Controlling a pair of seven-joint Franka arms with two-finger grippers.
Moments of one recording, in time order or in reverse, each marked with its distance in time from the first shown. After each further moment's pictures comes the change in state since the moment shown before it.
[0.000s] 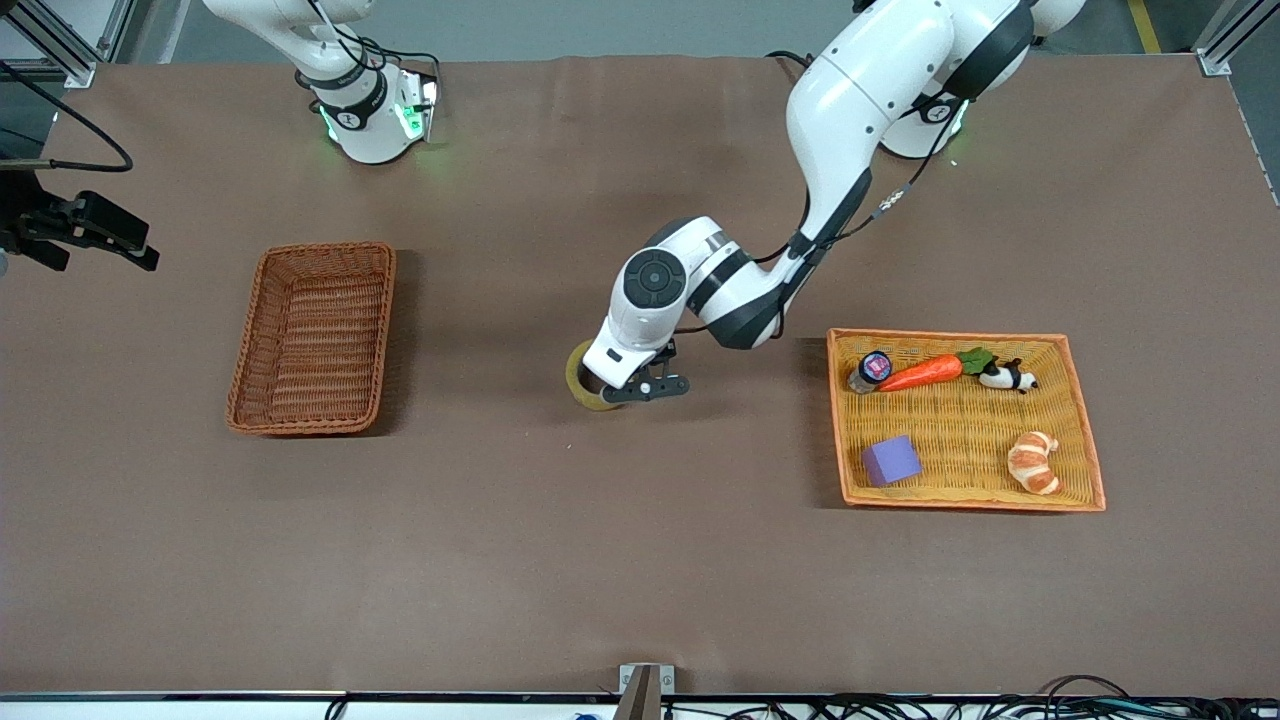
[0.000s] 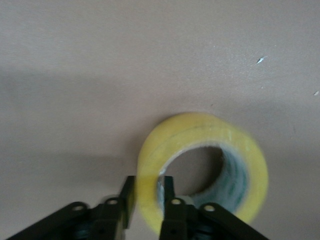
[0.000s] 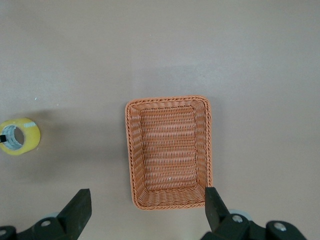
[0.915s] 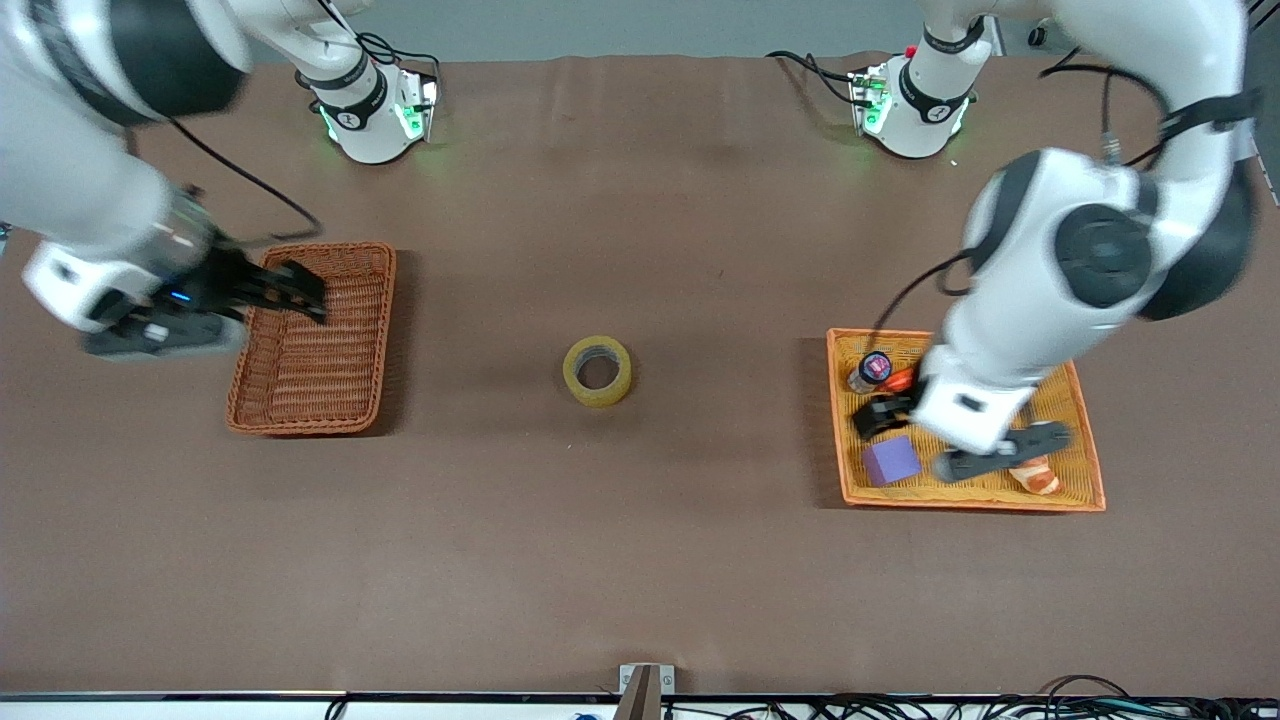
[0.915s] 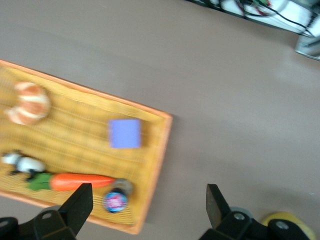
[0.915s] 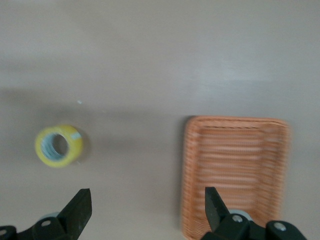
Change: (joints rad) left arm 0.517 -0.452 0.022 0.061 0.006 -0.503 0.392; right arm 0.222 0.189 0.092 -0.039 0.024 0.240 0.232
